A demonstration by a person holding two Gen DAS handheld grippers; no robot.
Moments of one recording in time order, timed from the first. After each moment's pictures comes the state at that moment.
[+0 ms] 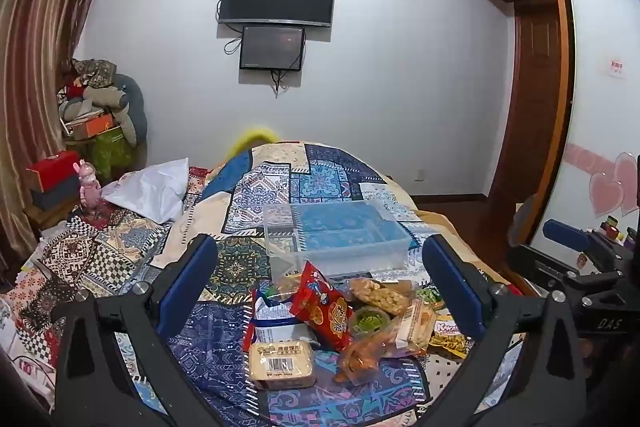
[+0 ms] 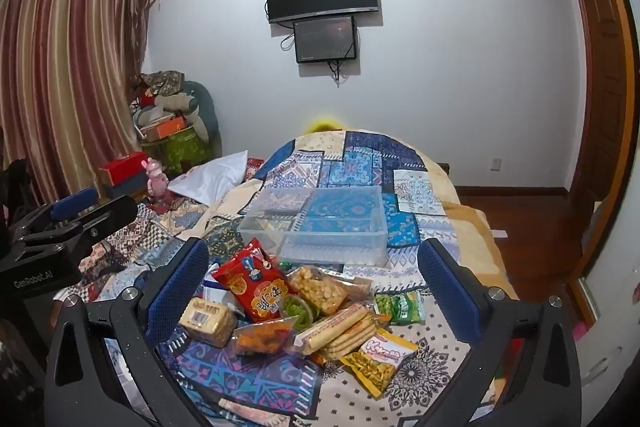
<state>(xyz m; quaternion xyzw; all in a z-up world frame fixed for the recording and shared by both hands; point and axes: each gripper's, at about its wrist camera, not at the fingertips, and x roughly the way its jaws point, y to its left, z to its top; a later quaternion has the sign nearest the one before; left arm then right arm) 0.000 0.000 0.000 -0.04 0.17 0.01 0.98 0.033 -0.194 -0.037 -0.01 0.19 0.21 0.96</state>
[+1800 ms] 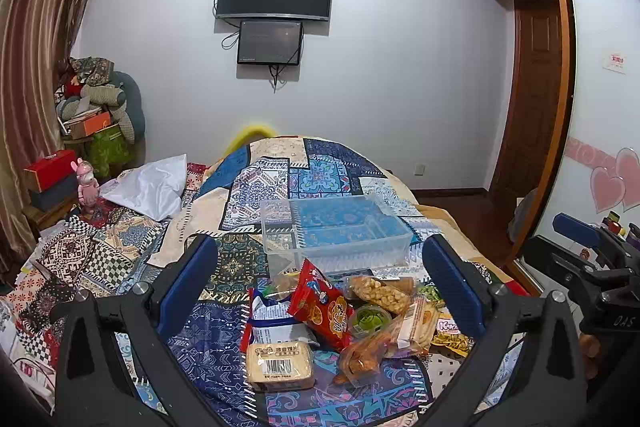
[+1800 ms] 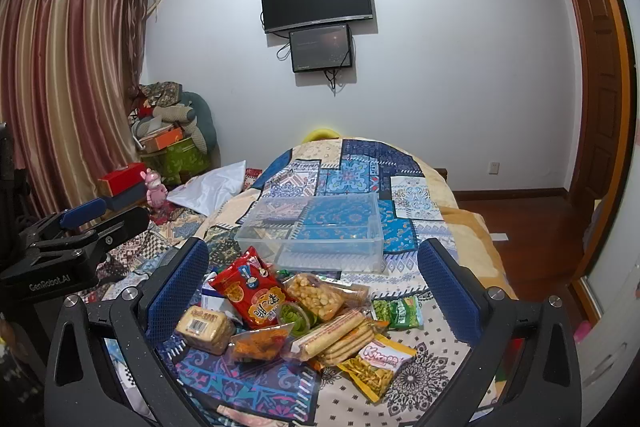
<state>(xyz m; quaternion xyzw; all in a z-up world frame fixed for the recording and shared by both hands) 0.008 0.000 -0.001 -0.04 0.18 0.00 0.98 0.035 -0.204 -0.039 0.01 0.17 0.20 0.96</state>
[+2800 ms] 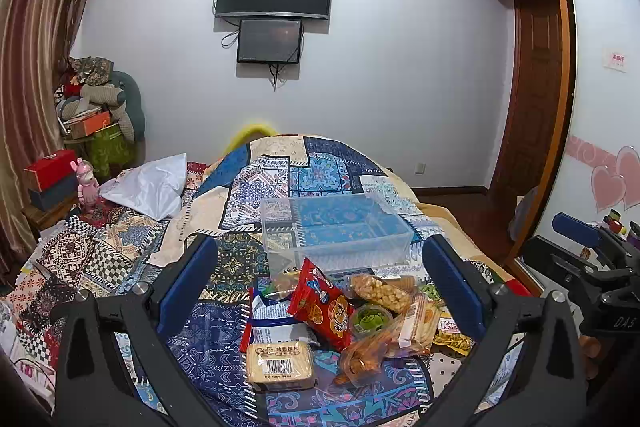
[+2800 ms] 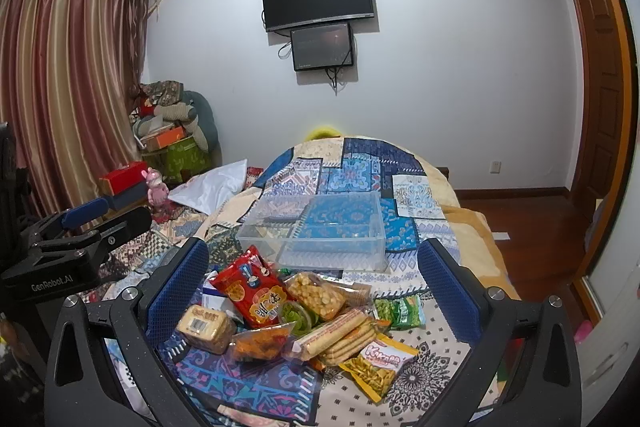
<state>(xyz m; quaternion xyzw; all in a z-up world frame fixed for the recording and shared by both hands) 0.009 0.001 -0.003 -0.04 0.18 0.00 0.98 0.034 -0.199 -0.040 0.01 0.17 0.20 0.96</state>
